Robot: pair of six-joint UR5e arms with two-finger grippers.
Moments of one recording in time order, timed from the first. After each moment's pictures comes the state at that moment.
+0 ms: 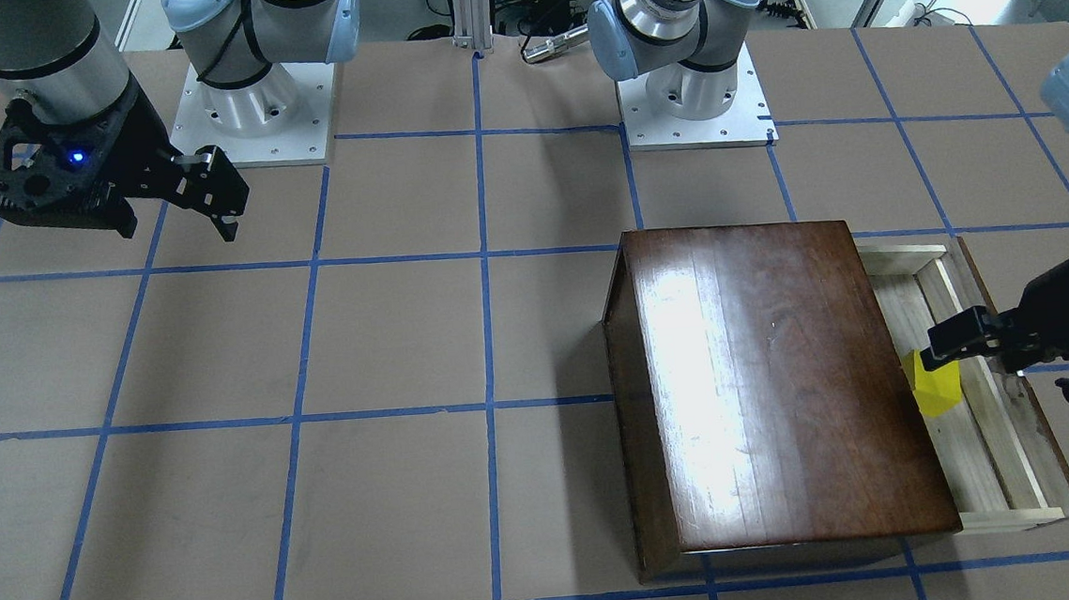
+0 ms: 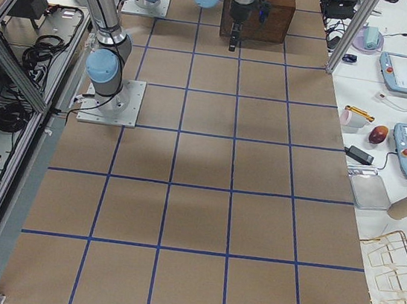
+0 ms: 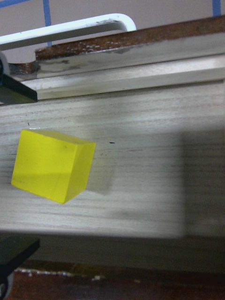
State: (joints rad) left arm -1.17 -1.95 -1.37 -1.49 1.51 0.47; right arm 1.52 -1.59 1.63 -1.60 -1.59 0.04
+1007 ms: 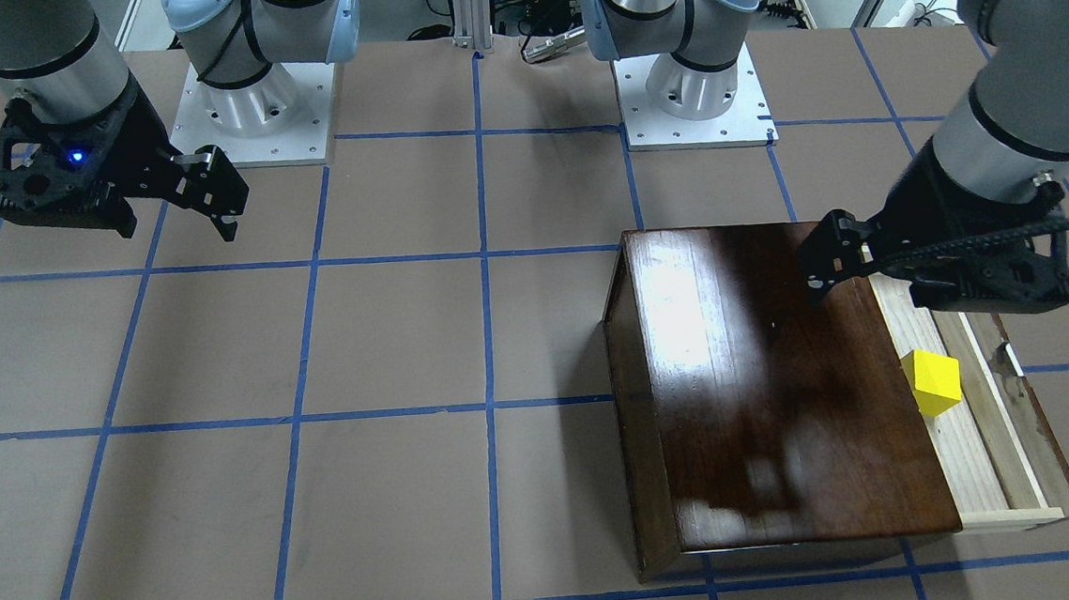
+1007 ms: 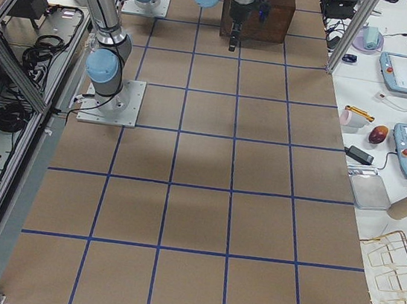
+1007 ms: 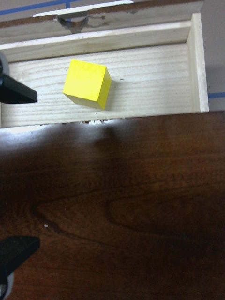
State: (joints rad) left arm -1.46 -1.80 -1.32 -1.60 1.57 0.19; right arm 1.52 -1.59 1.63 -1.60 -1.59 0.04
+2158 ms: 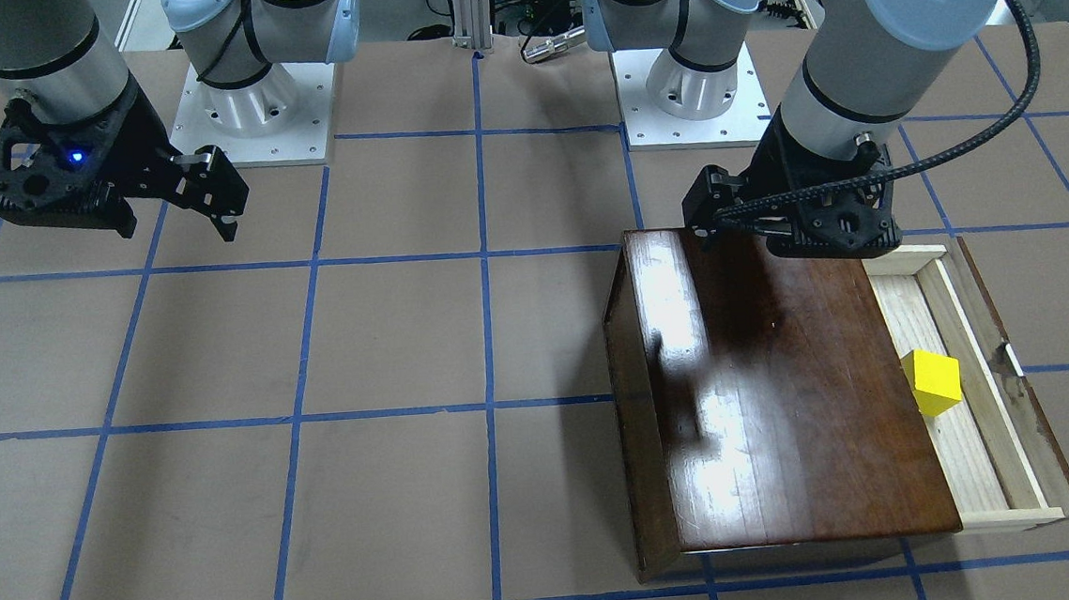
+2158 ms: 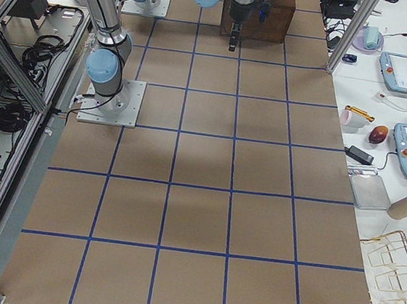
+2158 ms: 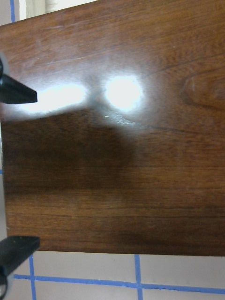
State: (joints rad) left arm -1.55 -1.70 -1.48 -1.62 1.57 0.09; right arm 1.52 -1.59 1.63 -1.60 -1.59 0.04
